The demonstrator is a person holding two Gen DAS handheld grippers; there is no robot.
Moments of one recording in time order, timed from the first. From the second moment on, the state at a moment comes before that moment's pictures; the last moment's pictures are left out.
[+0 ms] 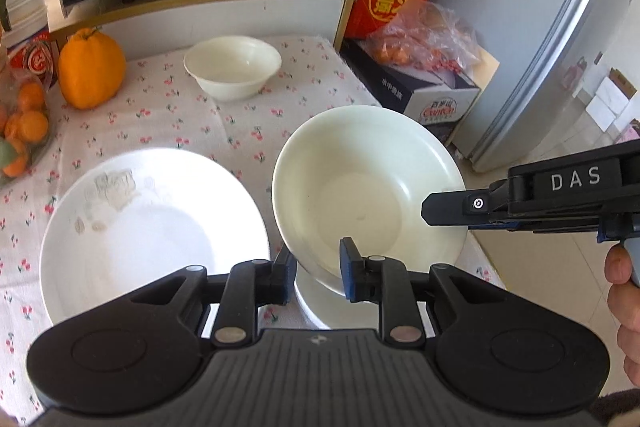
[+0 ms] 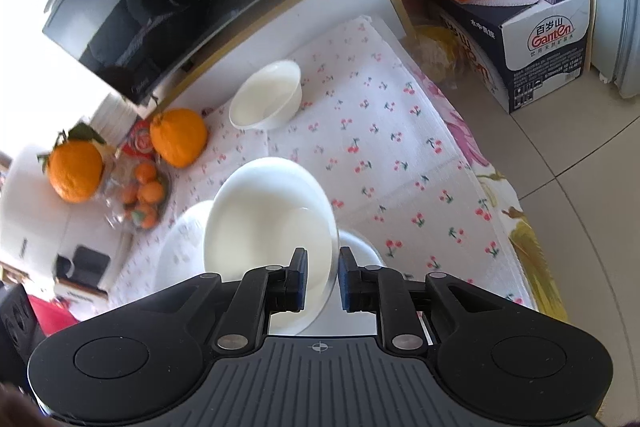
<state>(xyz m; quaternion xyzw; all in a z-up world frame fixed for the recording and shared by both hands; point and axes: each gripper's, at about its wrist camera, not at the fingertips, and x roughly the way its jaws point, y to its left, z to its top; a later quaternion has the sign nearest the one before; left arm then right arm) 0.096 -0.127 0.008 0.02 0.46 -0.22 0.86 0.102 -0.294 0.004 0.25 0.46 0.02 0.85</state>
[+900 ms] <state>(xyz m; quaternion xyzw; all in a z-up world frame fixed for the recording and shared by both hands) 0.088 -0.130 -0.011 0.04 0.49 -0.22 0.84 0.096 -0.286 -0.014 0.20 0.50 0.02 0.84</state>
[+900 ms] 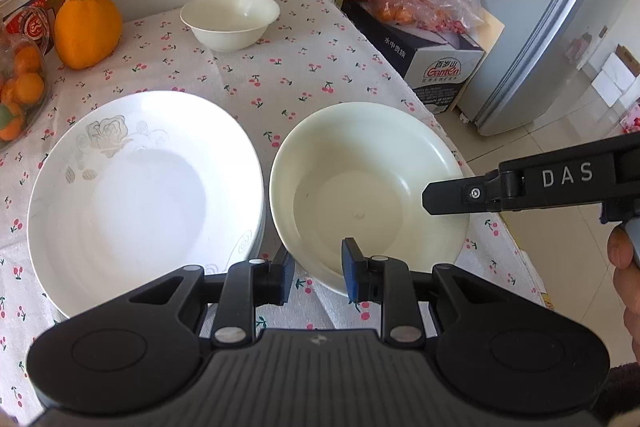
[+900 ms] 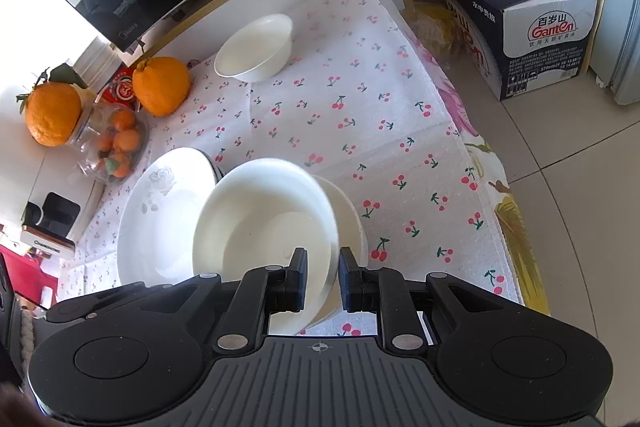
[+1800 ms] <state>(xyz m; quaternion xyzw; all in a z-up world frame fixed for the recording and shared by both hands) 0.087 -0.140 -0.018 0.06 0.50 -0.22 0.84 0.101 -0.296 -0.011 0.19 0.49 0.00 0.85</state>
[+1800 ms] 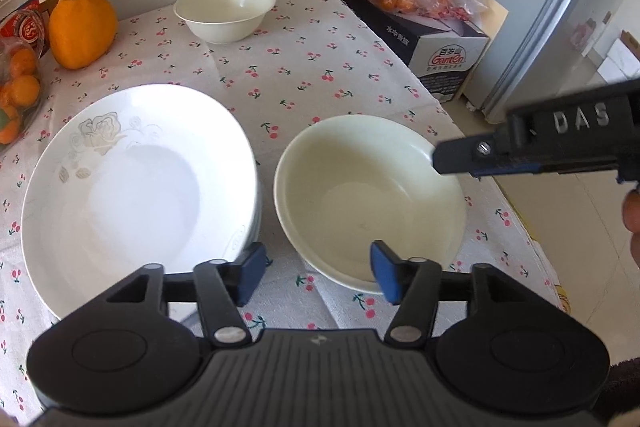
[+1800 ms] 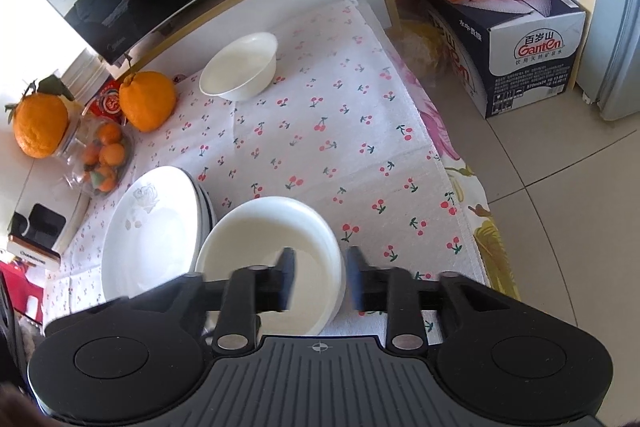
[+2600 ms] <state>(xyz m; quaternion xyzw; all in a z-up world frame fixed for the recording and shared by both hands) 0.075 -0.123 0.012 0.05 0.50 -0.23 0.83 0.127 -0.307 -0.013 0.24 0.47 0.00 0.85</state>
